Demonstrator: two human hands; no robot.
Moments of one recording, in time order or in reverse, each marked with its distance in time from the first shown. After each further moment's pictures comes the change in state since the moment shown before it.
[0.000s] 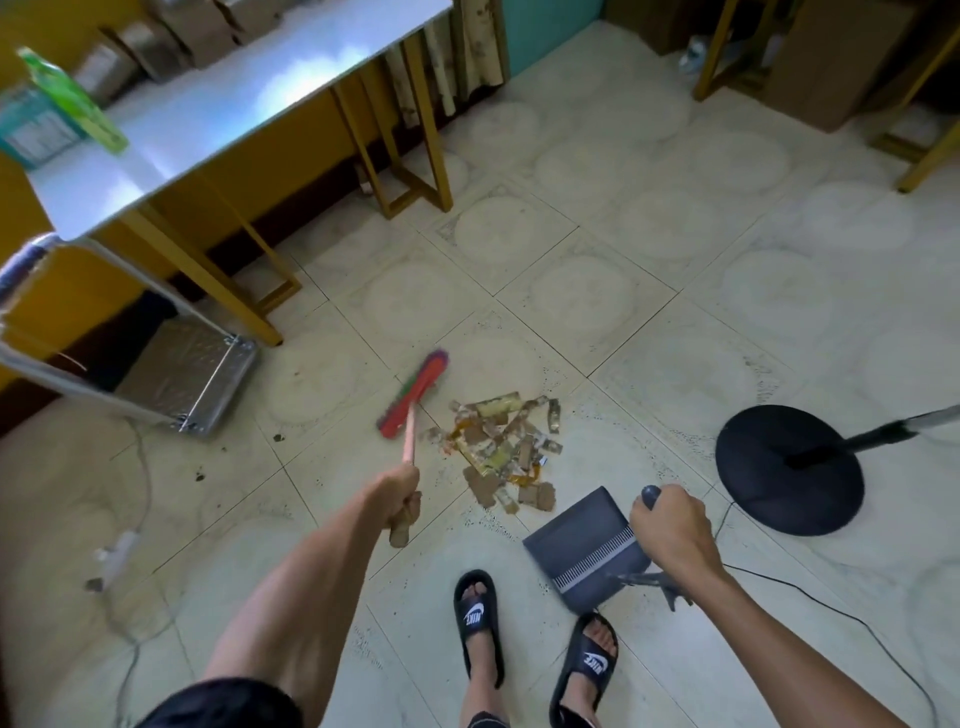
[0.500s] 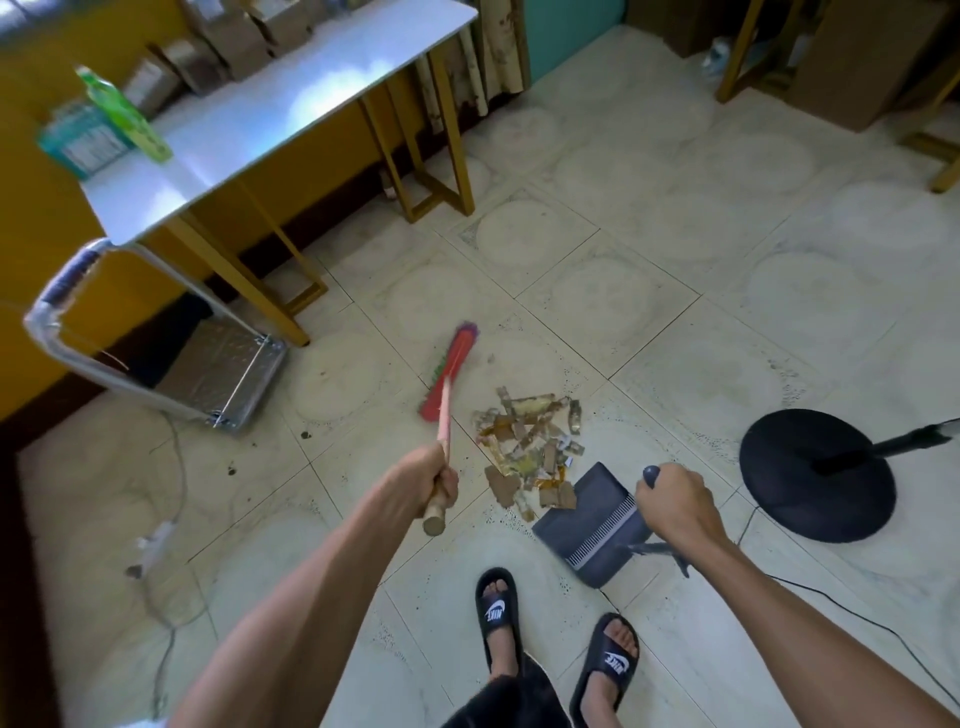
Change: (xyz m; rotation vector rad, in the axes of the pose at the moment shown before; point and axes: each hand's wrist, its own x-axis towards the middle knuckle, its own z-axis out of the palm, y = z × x) left_hand -0.060 0.010 -0.004 -0.401 -0.098 0.070; right_hand 0.003 -0.025 0.002 -0.096 -0.012 -0.090
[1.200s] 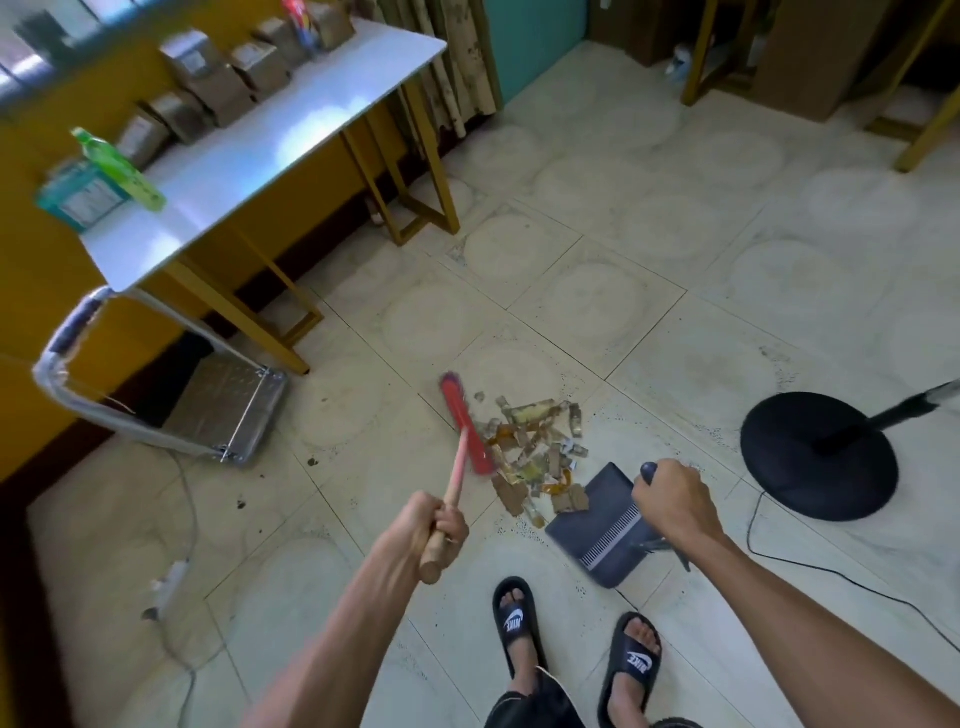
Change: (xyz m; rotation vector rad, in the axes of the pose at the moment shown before) left_hand -0.033 -0.047 -0.013 -0.355 -0.181 -0.114; right_hand -0.015 0.005 0.008 0.044 0.049 0.000
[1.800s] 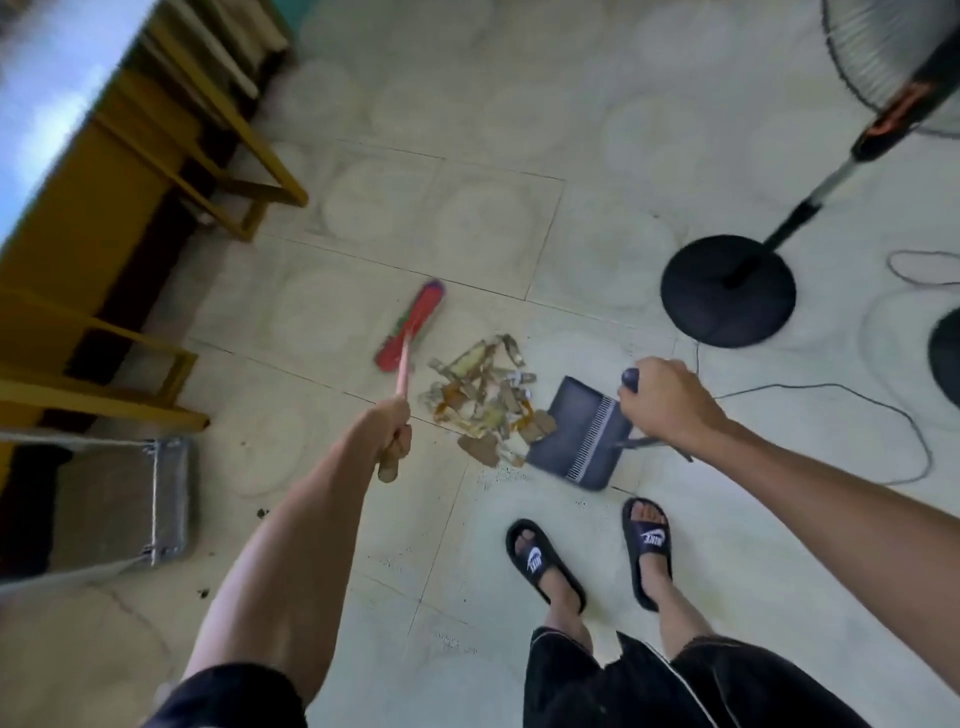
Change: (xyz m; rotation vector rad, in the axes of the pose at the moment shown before) left_hand 0.124 0.130 0.055 1.163 0.223 0.140; right_hand 0.012 -0.004 0.010 0.005 0.069 0.139
